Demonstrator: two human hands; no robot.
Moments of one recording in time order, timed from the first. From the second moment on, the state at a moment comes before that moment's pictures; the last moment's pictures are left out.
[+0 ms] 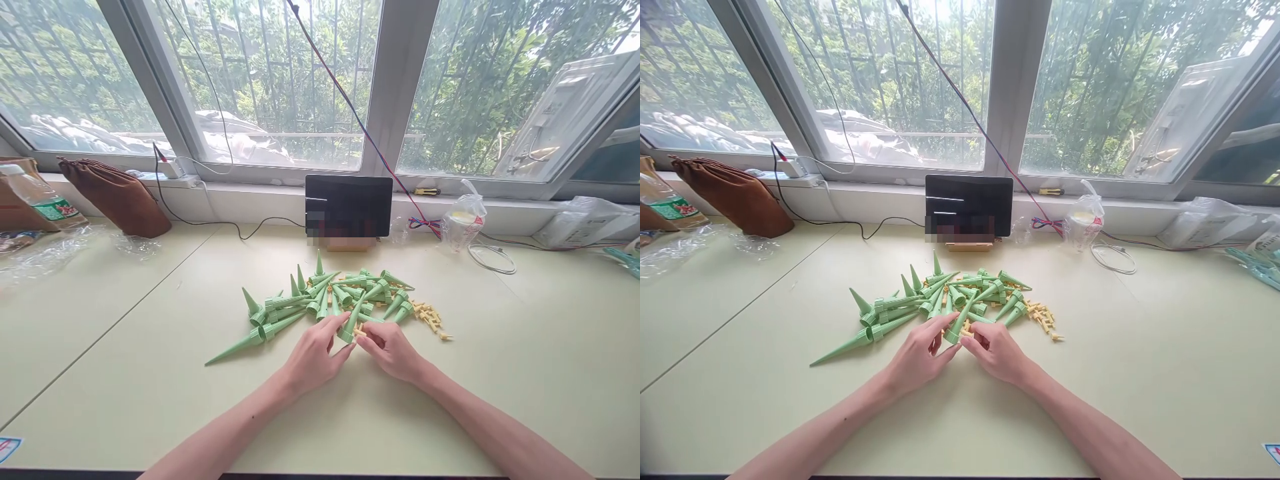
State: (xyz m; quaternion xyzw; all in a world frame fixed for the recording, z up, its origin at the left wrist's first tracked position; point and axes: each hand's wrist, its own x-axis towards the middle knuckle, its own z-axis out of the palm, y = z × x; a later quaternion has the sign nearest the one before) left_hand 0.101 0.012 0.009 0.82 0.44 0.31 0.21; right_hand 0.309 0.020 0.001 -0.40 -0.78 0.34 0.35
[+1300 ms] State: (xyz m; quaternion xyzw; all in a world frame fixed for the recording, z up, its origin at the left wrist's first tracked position) left_hand 0.105 0.012 0.008 0.77 0.42 0.36 0.33; right_hand 0.306 0.015 -0.011 -0.39 -0.82 0.21 0.35
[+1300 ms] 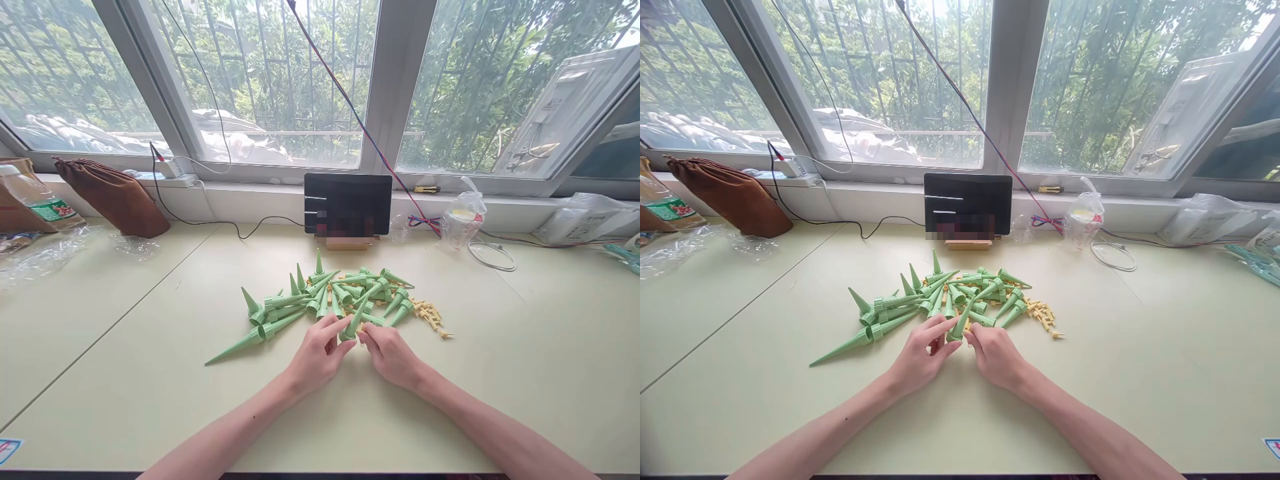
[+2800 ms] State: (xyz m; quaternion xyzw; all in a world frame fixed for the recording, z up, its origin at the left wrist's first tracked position) left_hand 0.097 0.024 0.024 0.70 0.35 0.25 0.57; right_hand 0.303 0.011 -0.005 -0.39 -0.83 0.10 0.38
